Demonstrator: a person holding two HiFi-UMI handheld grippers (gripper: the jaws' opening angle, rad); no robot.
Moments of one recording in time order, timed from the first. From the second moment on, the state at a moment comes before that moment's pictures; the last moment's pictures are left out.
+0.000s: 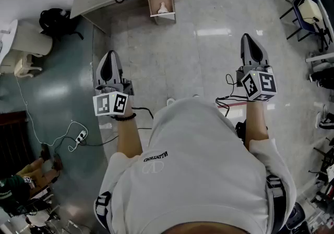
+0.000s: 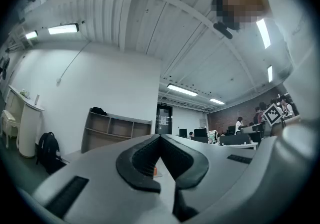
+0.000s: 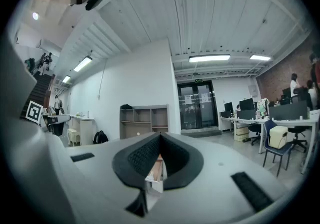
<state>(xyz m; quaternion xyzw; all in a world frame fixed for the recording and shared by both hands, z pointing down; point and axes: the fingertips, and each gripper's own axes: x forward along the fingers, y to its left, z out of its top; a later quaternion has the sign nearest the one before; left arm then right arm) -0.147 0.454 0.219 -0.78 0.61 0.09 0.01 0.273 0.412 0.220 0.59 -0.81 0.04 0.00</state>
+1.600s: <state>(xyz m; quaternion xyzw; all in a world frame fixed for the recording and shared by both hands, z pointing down) -0.204 0.439 0.269 -0.82 0.56 0.08 -0.04 0.184 0.413 0.221 0.61 -0.79 0.02 0.03</state>
